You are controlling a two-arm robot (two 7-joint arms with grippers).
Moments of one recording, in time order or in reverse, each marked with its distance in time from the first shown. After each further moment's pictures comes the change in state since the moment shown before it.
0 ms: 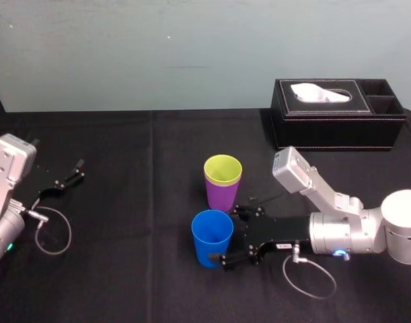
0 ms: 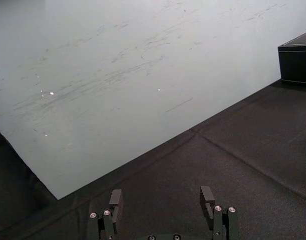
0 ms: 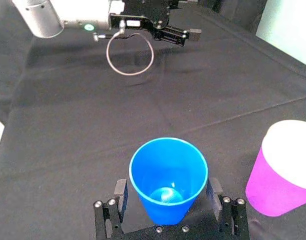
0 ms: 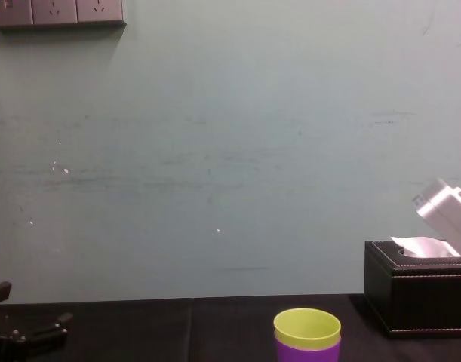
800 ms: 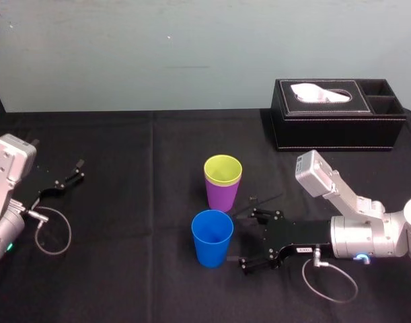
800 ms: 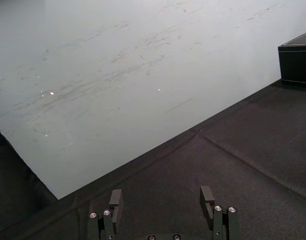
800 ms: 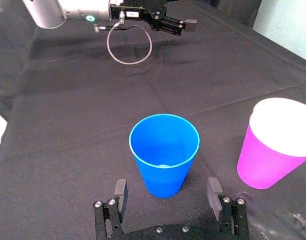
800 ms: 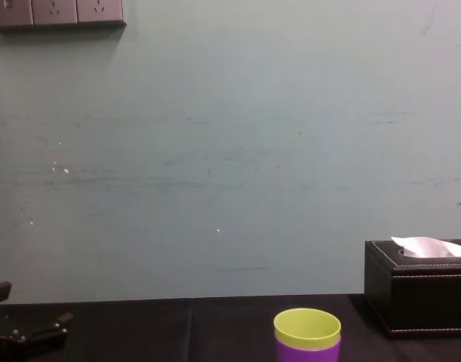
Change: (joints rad) left arm 0.000 0.000 0.000 0.000 0.000 0.000 0.000; right arm -0.035 0.056 0.036 -0.012 0.012 -0.027 0.035
